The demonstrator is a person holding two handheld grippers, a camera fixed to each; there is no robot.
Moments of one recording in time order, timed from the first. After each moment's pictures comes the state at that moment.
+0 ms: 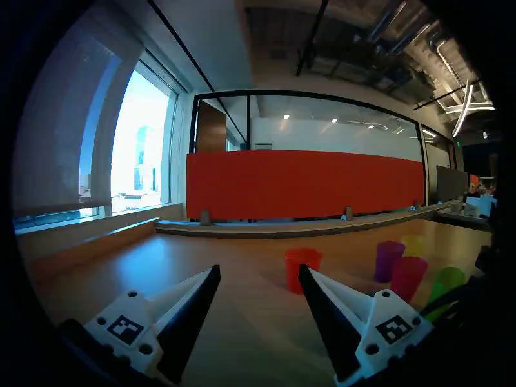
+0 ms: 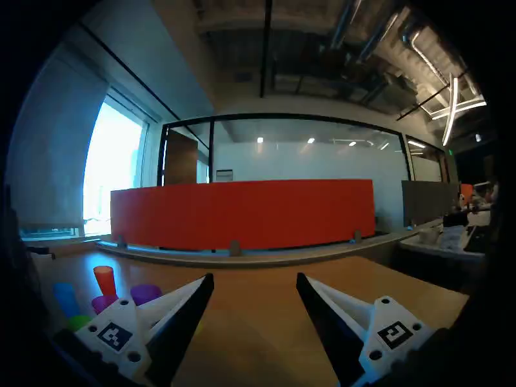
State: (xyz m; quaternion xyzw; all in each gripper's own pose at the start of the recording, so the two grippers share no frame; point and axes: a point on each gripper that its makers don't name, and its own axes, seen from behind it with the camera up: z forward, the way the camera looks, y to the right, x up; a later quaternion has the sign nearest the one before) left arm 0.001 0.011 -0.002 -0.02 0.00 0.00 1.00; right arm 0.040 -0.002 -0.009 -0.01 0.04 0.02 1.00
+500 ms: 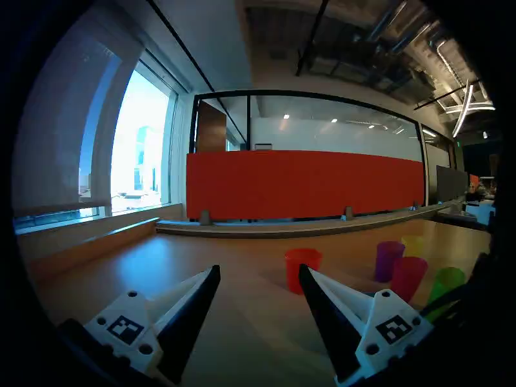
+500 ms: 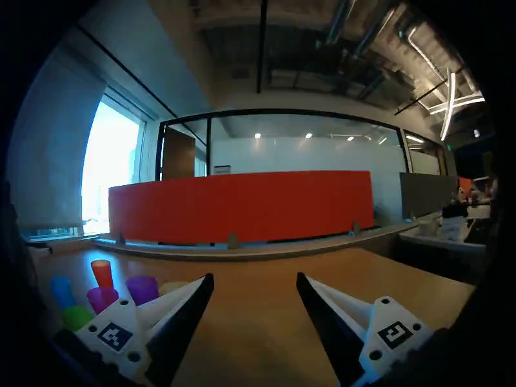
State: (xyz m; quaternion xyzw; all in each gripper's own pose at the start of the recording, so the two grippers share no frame) left arm 0.001 0.011 -0.002 -0.02 0.00 0.00 1.00; right arm 0.023 0.003 -0.009 -0.01 0.03 0.03 1.00
